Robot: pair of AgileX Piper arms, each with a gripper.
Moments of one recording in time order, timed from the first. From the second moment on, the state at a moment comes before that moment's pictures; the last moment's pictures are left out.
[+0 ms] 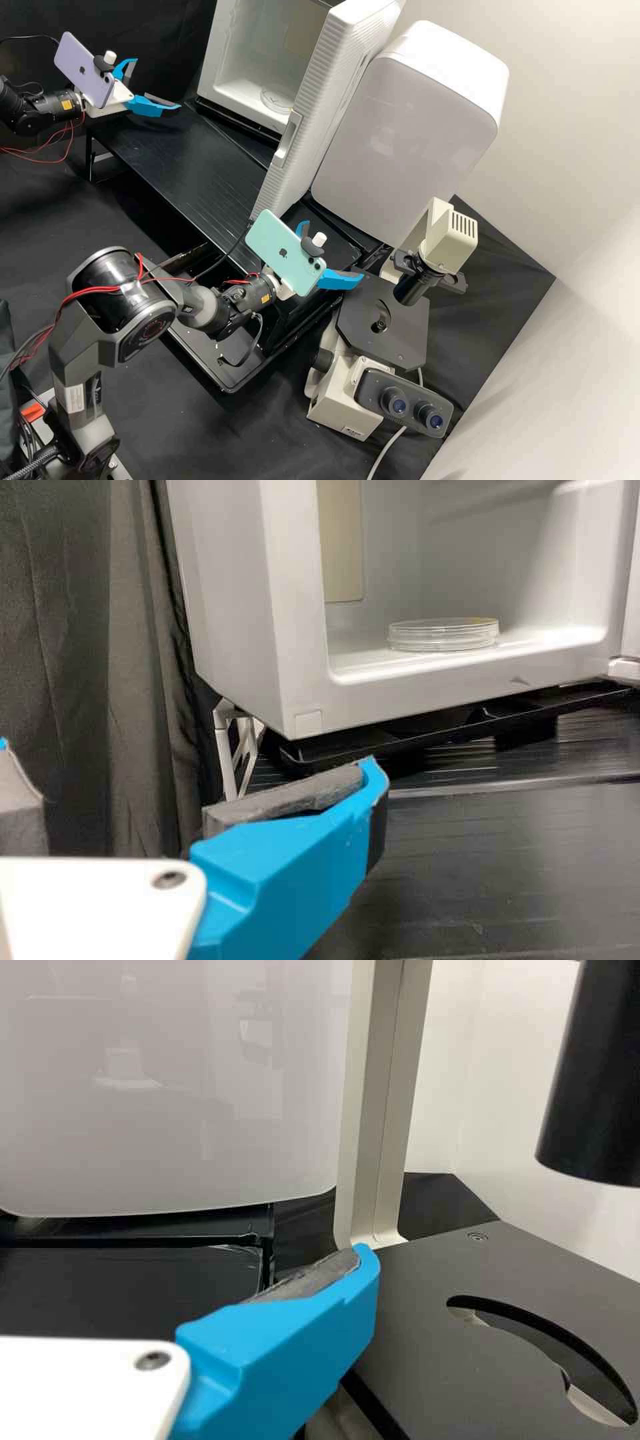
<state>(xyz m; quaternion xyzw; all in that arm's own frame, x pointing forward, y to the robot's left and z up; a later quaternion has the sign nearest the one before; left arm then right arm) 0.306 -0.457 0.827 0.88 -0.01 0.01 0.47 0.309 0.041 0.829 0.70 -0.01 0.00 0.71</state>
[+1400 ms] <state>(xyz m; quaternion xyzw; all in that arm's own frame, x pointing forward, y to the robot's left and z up) 0.326 -0.550 0.792 0.86 -0.10 -0.20 0.45 0.309 0.041 0.829 0.70 -0.01 0.00 0.71</state>
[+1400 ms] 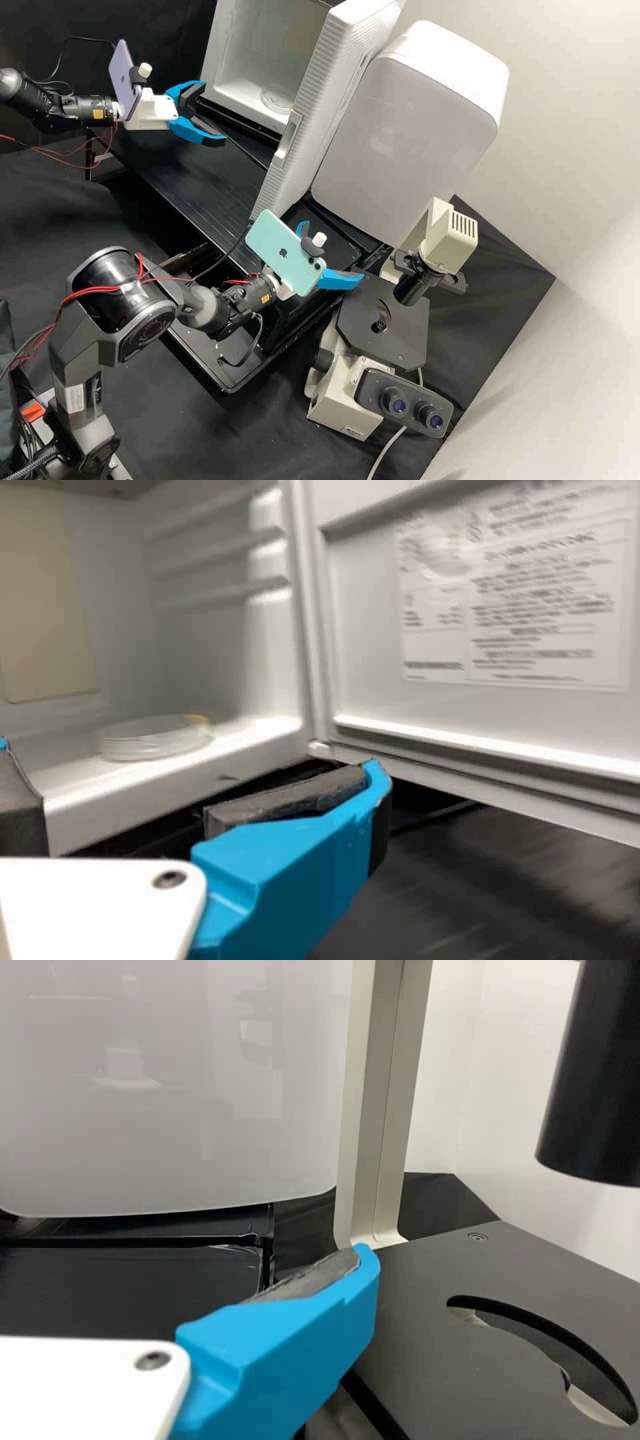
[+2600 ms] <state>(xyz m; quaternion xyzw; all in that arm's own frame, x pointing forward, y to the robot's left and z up) 0.419 -0.558 0.808 0.87 -0.05 -0.18 0.46 0.309 0.041 0.829 0.70 -0.01 0.00 0.71</state>
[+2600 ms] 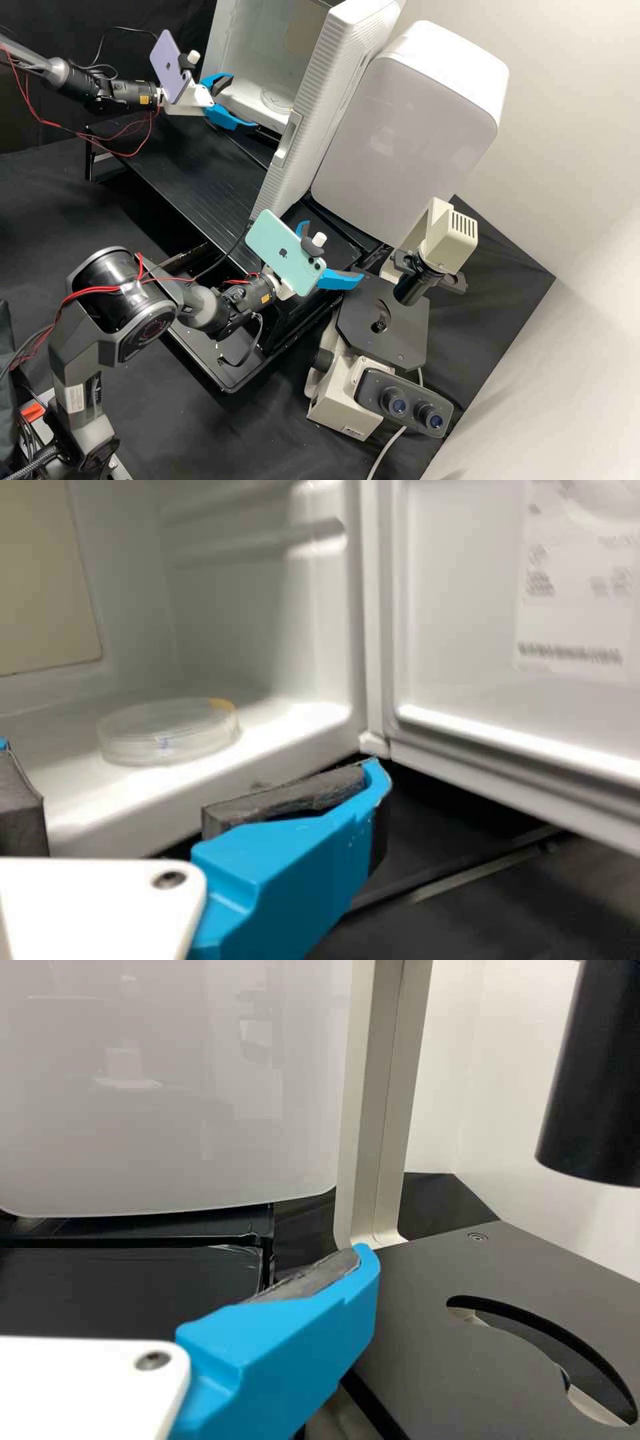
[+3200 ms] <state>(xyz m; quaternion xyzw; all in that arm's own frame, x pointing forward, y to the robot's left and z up) 0.462 -0.585 0.830 0.85 -0.07 -0.16 0.49 0.309 0.041 0.829 0.70 -0.01 0.00 0.71</state>
